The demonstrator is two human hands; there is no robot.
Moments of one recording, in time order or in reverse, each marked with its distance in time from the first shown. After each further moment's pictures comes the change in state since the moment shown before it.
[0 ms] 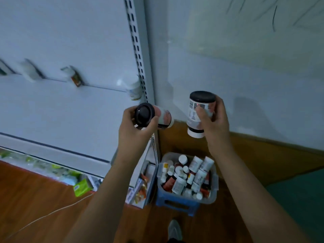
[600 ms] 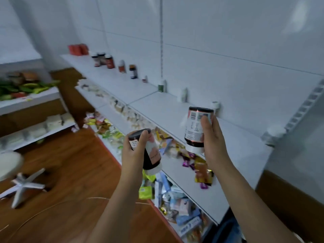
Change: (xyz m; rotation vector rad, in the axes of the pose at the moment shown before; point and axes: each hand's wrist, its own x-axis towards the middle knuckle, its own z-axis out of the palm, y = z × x) left_hand -0.077 -0.026 -0.396 -0.497 0.582 -0.187; right_hand -0.140 -0.114 0.384 0.273 -0.589 -0.011
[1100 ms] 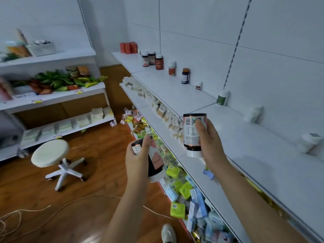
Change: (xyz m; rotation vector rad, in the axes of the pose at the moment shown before) left_hand 0.158 0.027 -0.146 0.027 0.351 -0.057; right_hand 0.121 0.101 0.222 -0.031 -0.218 0.143
